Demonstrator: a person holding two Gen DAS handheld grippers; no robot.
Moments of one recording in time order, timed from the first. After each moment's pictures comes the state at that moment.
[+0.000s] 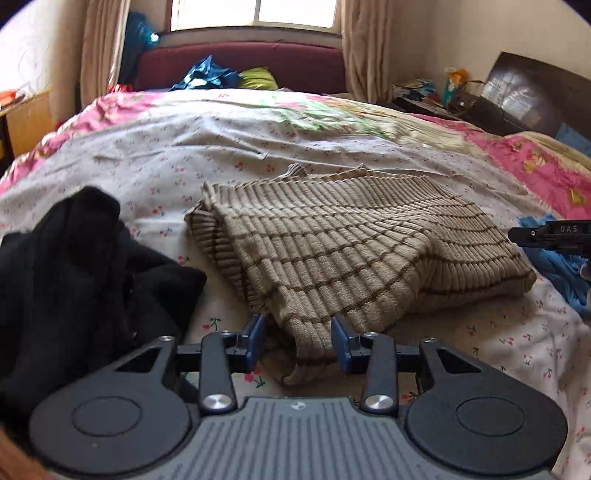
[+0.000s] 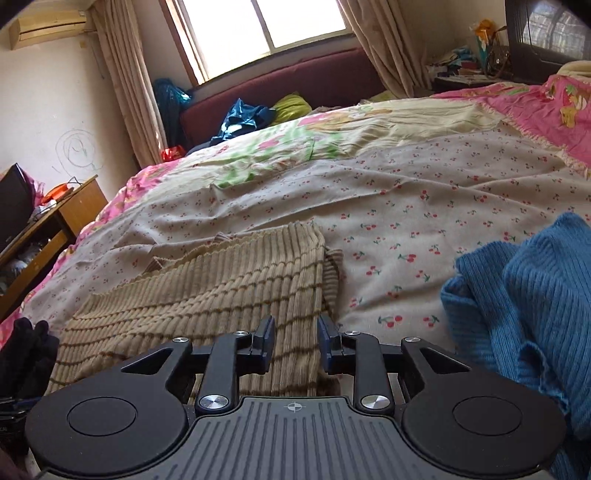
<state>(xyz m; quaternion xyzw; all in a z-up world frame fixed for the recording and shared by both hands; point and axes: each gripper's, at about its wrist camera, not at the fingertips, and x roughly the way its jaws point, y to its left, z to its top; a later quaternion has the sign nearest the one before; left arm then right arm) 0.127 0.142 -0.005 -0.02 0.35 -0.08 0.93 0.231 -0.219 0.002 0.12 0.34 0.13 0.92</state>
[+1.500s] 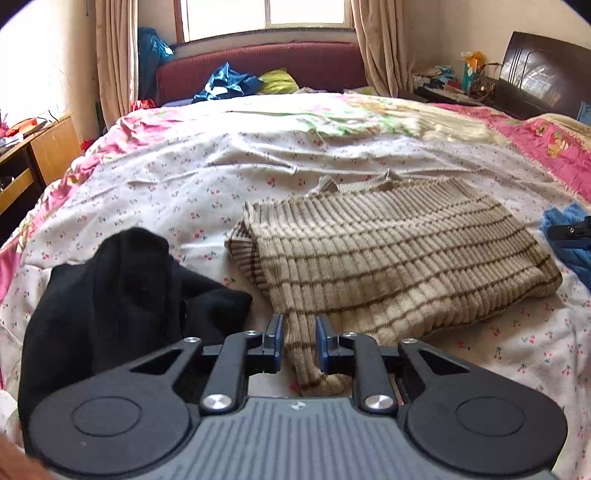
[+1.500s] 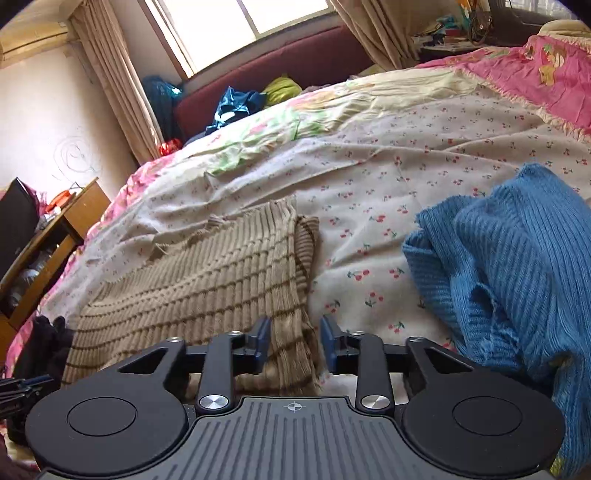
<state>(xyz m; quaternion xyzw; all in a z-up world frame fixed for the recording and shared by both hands) 0.125 0.148 0.028 0.02 0.35 -0.01 0.94 0.216 -0.253 0.005 0.17 0.36 0.14 0.91</state>
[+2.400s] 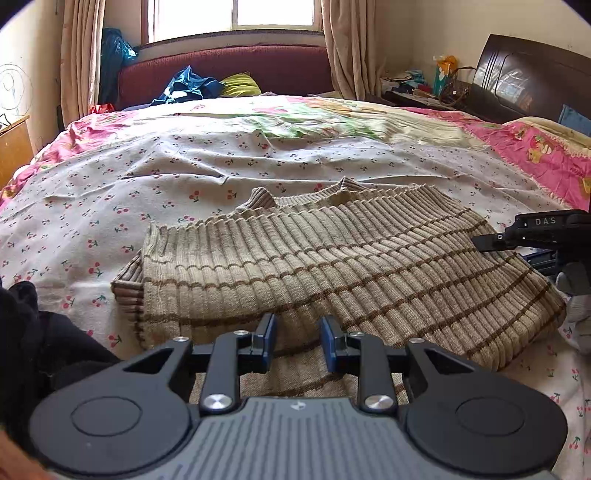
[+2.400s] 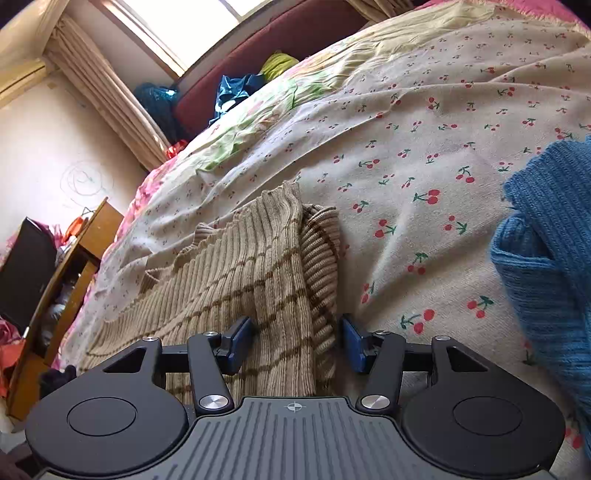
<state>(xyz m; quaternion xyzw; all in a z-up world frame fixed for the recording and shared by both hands) 0.209 0.102 -0.014 0.00 0.35 -0.08 0.93 0.311 -0.238 -0.057 0.27 0.40 0.17 0.86</state>
